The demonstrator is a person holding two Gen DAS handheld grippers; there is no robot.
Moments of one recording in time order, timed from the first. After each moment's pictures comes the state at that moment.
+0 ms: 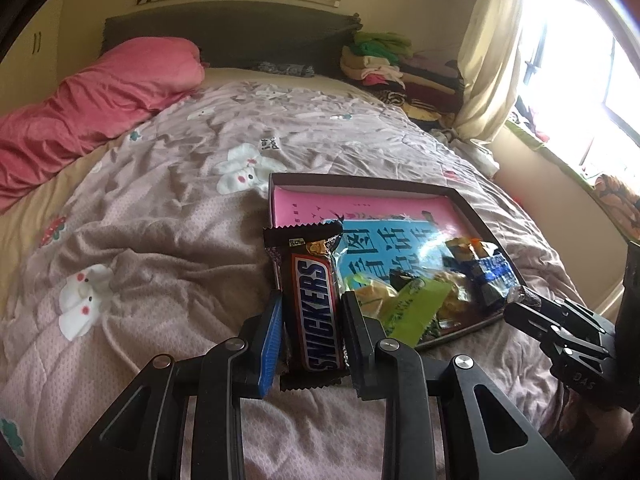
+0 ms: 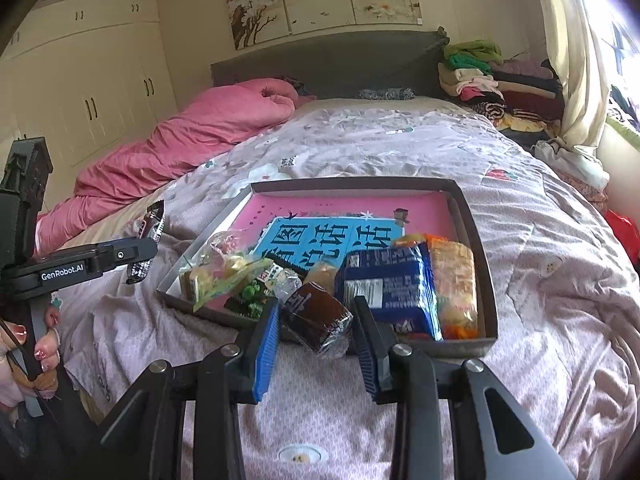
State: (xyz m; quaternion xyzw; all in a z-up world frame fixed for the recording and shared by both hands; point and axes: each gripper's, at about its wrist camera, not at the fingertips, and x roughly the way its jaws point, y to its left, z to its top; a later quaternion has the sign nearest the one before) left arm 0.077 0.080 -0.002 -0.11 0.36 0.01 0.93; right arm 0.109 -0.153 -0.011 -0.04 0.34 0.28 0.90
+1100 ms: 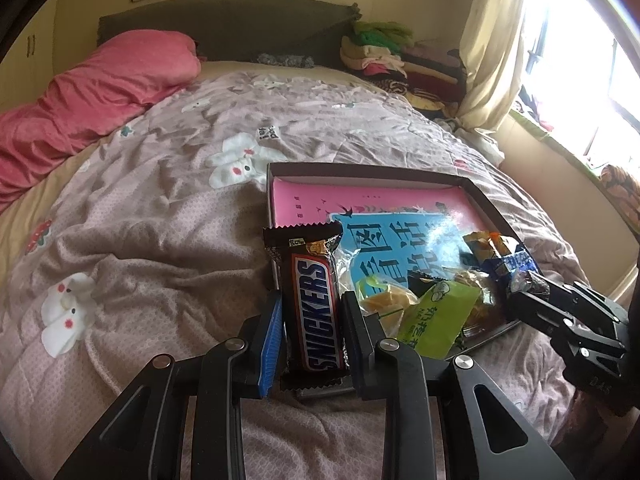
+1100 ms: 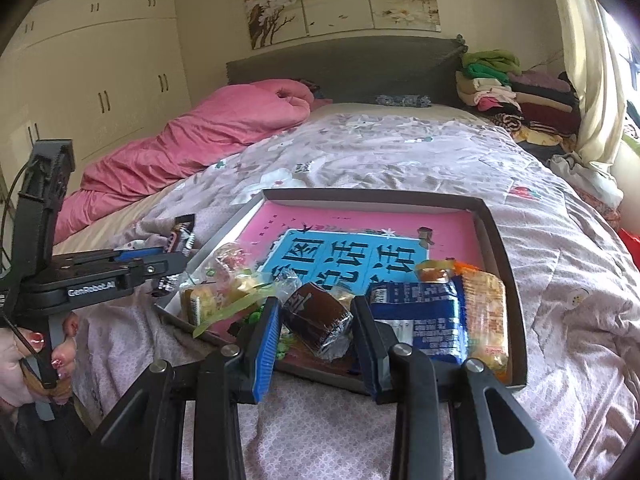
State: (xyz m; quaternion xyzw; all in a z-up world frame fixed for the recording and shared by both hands) left arm 0.103 0.079 -0.020 -0.10 0.37 0.01 0.92; right arm 0.126 -0.128 -0.015 -0.05 0.32 0.31 0.89
